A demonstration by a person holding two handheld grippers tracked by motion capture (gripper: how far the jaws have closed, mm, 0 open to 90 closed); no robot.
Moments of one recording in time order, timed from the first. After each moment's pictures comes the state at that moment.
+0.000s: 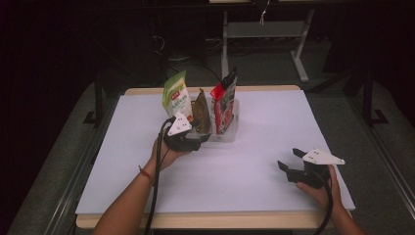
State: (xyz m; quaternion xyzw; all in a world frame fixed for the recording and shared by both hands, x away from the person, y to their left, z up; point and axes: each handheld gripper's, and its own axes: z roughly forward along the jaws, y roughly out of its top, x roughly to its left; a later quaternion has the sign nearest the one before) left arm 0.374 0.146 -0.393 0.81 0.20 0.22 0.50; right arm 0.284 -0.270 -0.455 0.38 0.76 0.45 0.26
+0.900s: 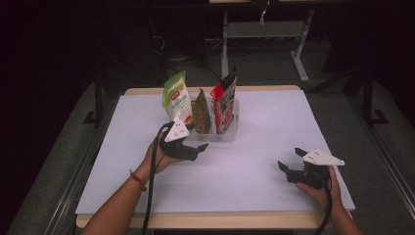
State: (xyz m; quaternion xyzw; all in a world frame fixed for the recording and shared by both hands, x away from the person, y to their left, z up) left arm 0.354 0.157 -0.392 0.83 0.19 0.21 0.48; right arm 0.283 -0.269 -0.455 0.39 0.76 0.44 0.27
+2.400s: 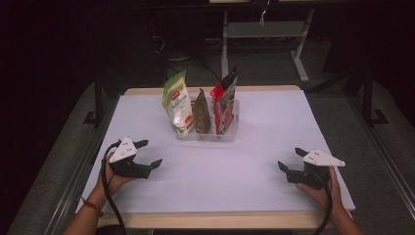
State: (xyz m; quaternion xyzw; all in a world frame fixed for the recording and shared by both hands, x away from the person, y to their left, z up) left arm 0.309 0.287 -0.410 0.82 0.26 0.23 0.46; right arm 0.282 -0.269 -0.455 0.39 0.76 0.45 0.28
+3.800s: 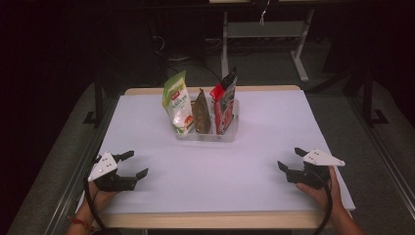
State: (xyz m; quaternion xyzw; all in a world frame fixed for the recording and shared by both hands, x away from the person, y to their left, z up) left arm 0.275 0.326 -0.432 0.78 0.28 0.24 0.50; right arm 0.283 -0.269 -0.455 0.38 0.76 0.45 0.28
